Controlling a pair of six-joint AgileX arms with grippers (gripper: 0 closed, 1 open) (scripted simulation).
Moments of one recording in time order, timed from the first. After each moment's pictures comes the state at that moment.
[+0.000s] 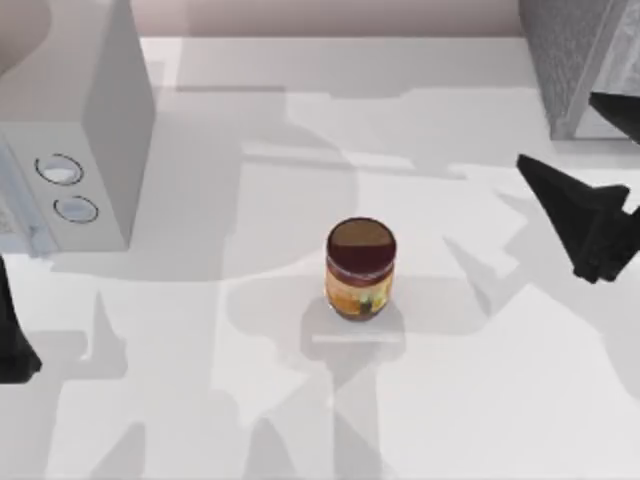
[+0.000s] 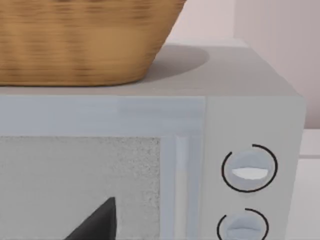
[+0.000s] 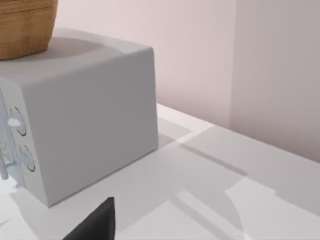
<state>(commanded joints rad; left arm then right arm) 0.00 0.00 0.00 0.00 0.00 0.00 0.20 1.10 0.45 0.60 -0.58 0.02</state>
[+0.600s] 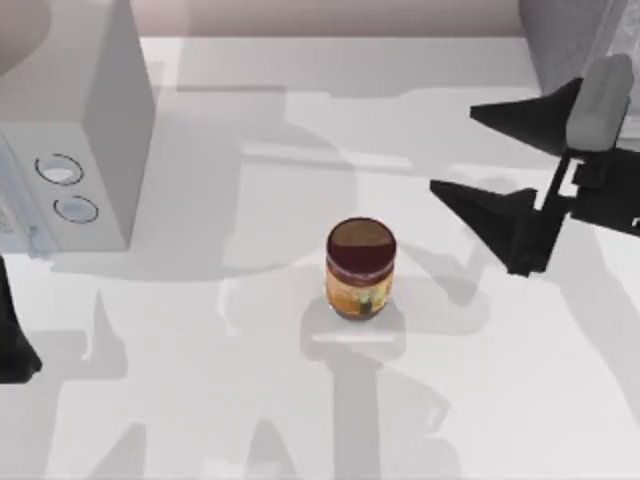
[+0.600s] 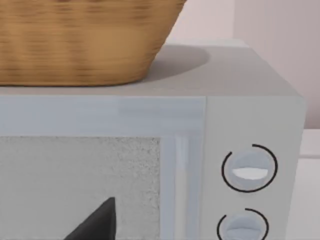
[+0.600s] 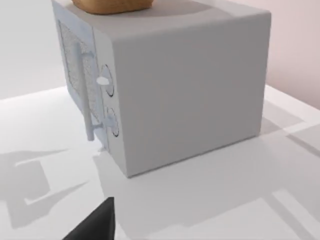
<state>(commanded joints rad) 0.00 0.00 0.00 0.00 0.00 0.00 0.24 1.58 0.62 0.83 -0.86 -0.04</state>
